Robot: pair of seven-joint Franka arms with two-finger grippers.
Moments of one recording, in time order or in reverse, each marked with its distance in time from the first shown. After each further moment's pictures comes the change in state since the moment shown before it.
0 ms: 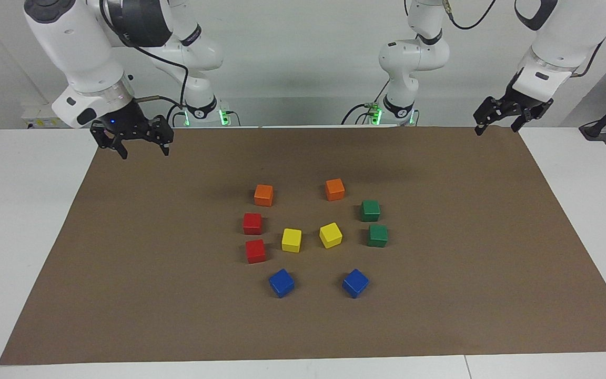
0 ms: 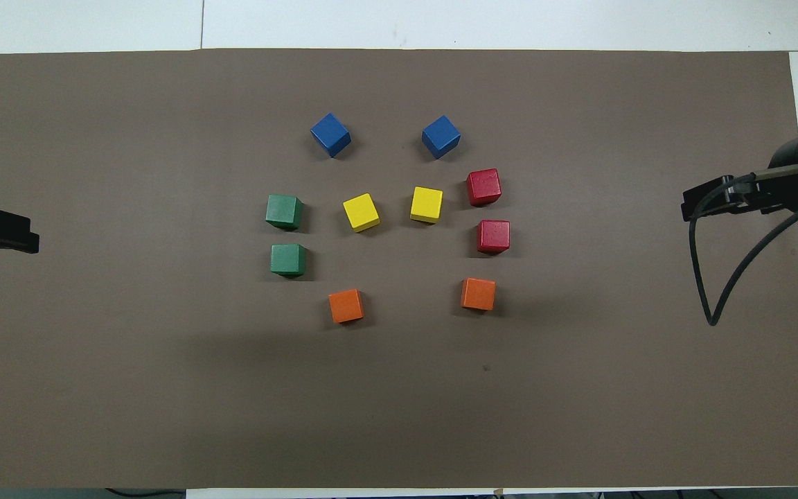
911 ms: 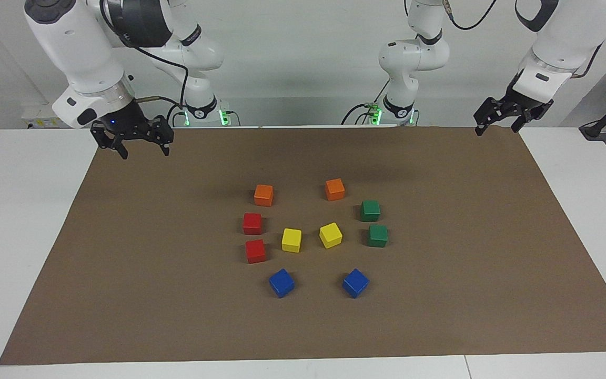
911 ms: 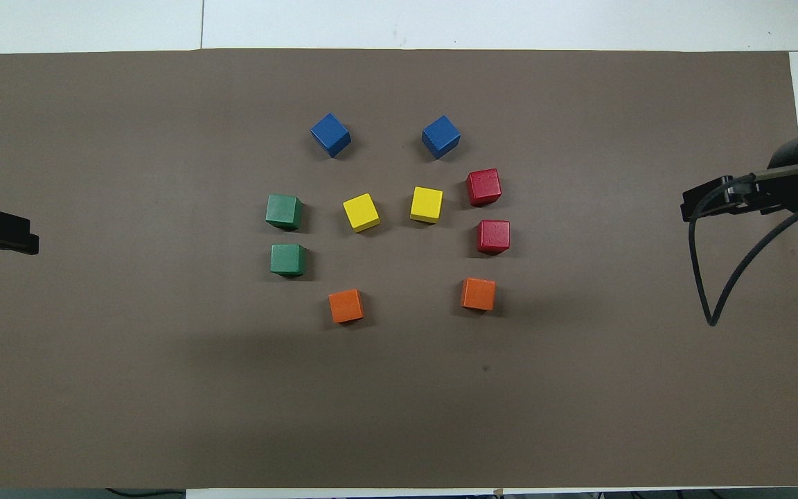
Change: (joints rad) left arm -0.001 0.000 -0.001 -0.010 0.000 0.000 0.005; right arm 0.001 0.000 0.002 -0.002 0.000 0.000 0.000
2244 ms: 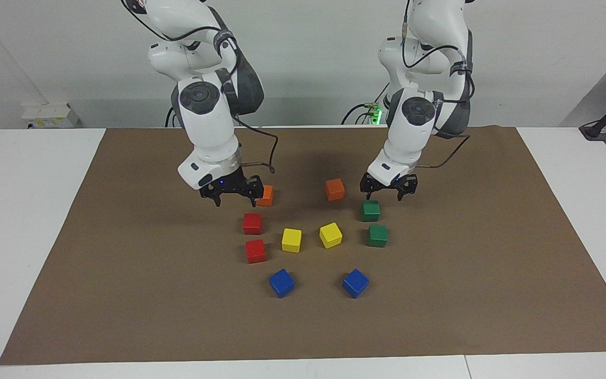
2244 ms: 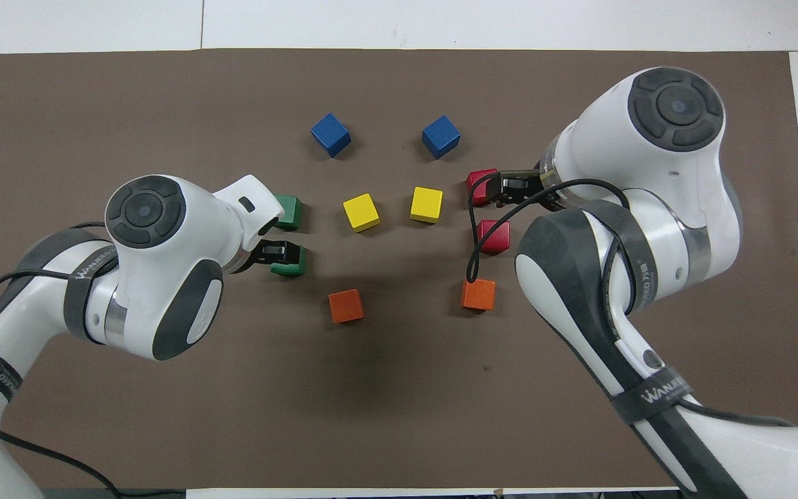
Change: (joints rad) left arm -0.370 0.199 -0.027 -0.440 -0.006 0.703 -0.245; right arm 0.263 0.229 0.024 -0.124 0.000 0.421 0.431
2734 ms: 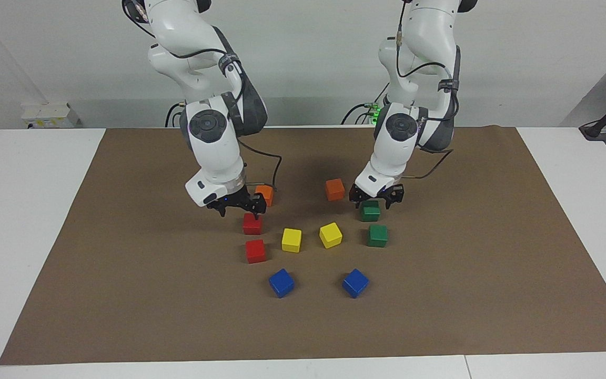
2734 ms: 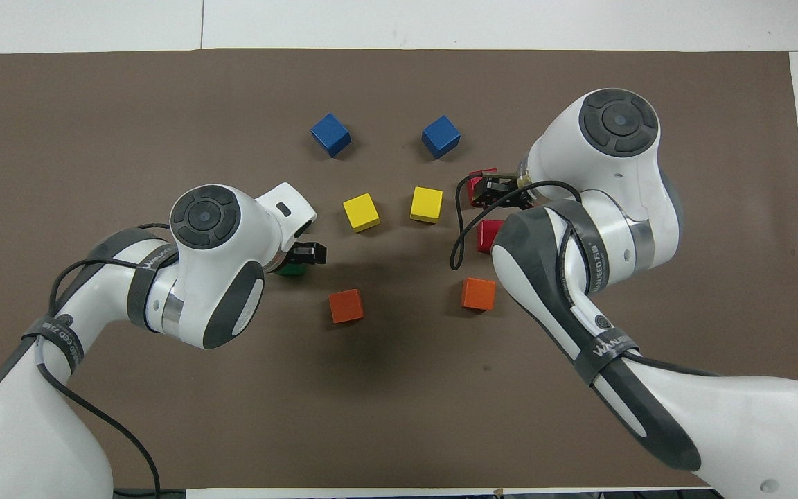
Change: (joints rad) left arm -0.049 0.086 0.000 0.000 -0.002 0.083 -0.061; right arm 0.011 0.074 0.001 -0.013 0.000 0.055 0.106
